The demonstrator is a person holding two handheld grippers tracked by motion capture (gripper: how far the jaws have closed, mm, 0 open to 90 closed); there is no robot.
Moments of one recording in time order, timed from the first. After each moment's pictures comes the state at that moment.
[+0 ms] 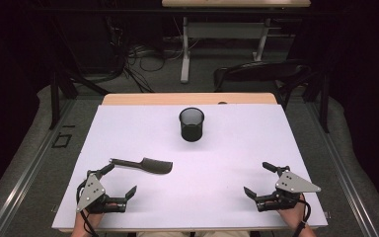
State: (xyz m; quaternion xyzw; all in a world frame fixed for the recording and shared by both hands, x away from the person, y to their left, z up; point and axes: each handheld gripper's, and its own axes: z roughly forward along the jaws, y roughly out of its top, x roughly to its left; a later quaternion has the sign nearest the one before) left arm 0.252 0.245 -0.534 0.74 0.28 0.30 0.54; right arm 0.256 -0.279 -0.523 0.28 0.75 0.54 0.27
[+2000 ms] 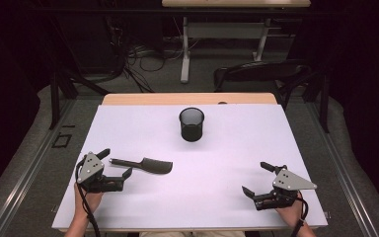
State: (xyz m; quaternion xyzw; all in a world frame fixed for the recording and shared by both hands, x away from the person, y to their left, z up) left arm 0.301 0.253 -0.513 0.75 0.34 0.29 0.49; right arm 0.262 -0.277 -0.527 0.28 0.76 0.53 0.26
